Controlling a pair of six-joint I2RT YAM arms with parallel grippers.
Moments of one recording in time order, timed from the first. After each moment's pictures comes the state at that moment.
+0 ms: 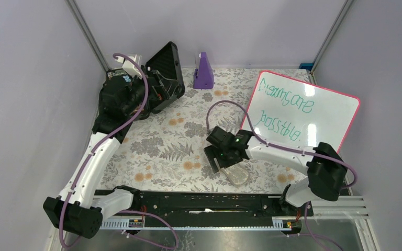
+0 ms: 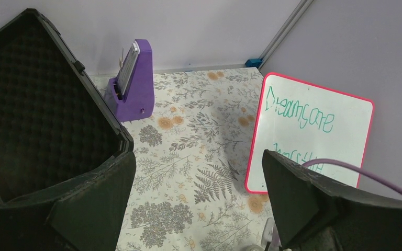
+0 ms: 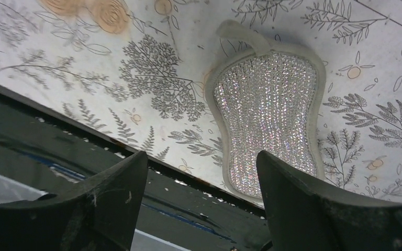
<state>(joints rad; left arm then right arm) -0.27 1.08 1.15 -0.11 0.29 -0.39 0.98 1.47 1.03 -0.76 0.03 0.55</state>
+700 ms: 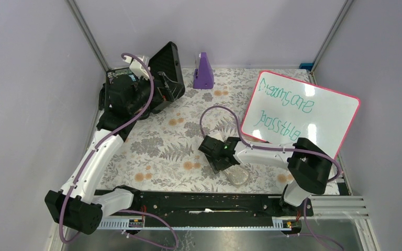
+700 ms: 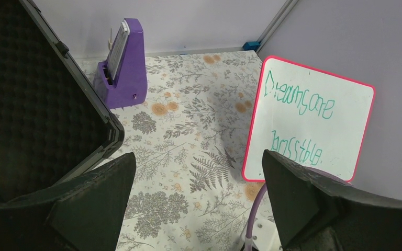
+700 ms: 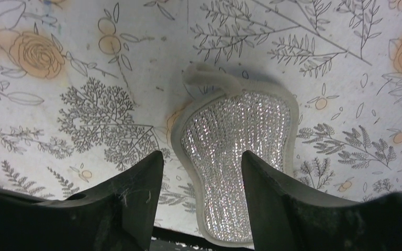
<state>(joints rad) -0.30 1.12 1.15 -0.13 0.30 -0.39 1.08 1.63 1.01 -0.70 0.28 0.55</state>
